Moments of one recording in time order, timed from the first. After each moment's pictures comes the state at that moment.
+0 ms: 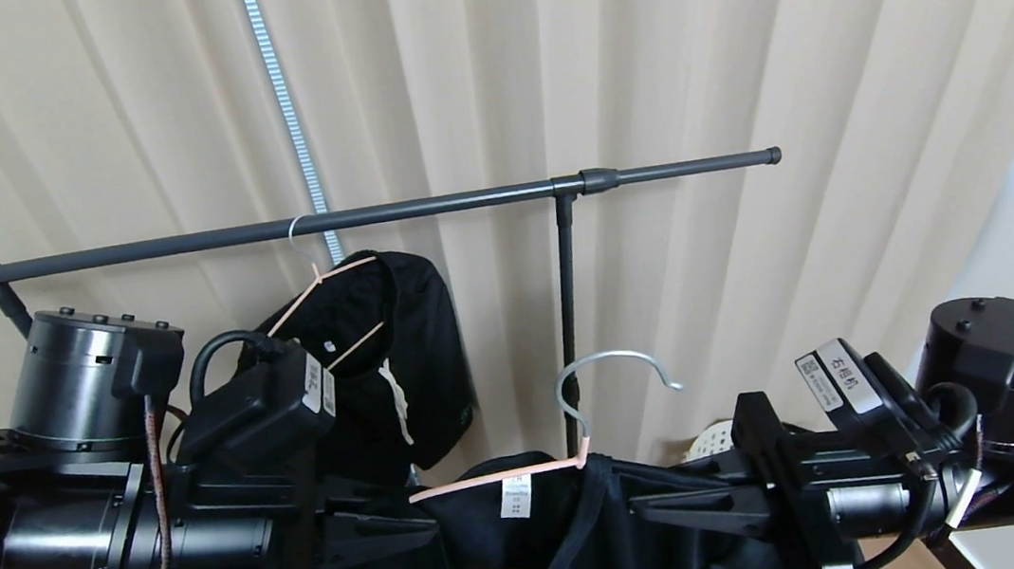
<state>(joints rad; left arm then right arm) -0.42 1.47 -0.75 -0.01 -0.72 0.56 0.57 1.74 -0.38 -1.20 0.88 -0.16</state>
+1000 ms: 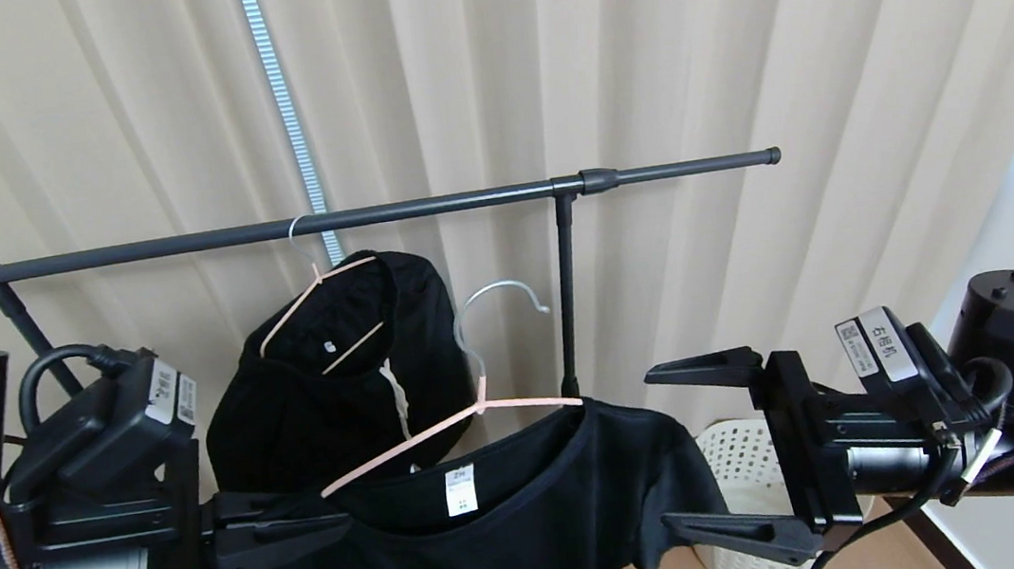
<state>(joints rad) -0.28 1.27 -0.65 -0.01 -0.72 0.52 0.46 1.73 -0.39 -1.21 0.87 -0.25</state>
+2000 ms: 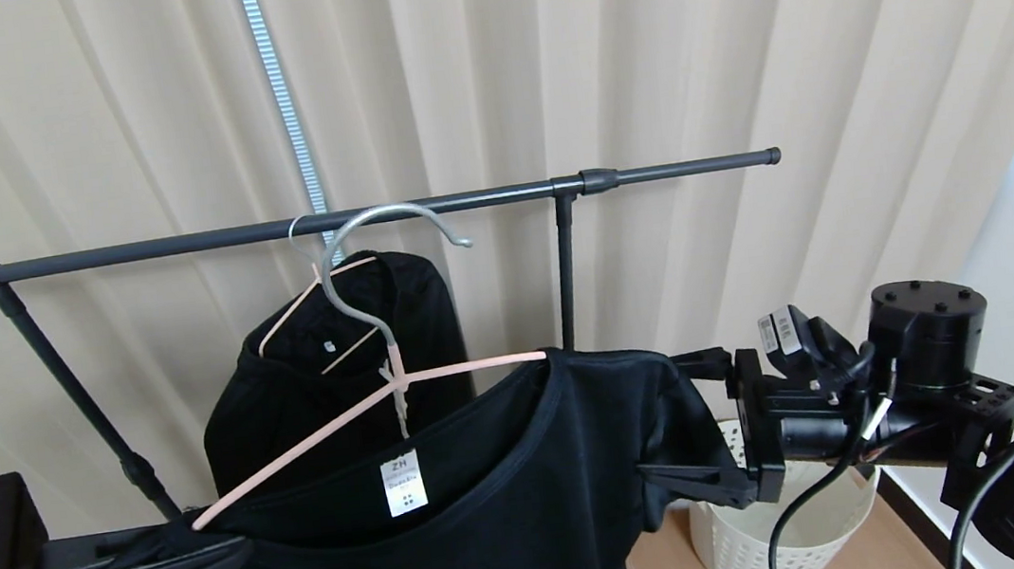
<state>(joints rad) -0.24 0.99 -0.60 -0.01 -0.71 0.44 0.36 1.94 -0.49 -1.21 0.87 -0.26</state>
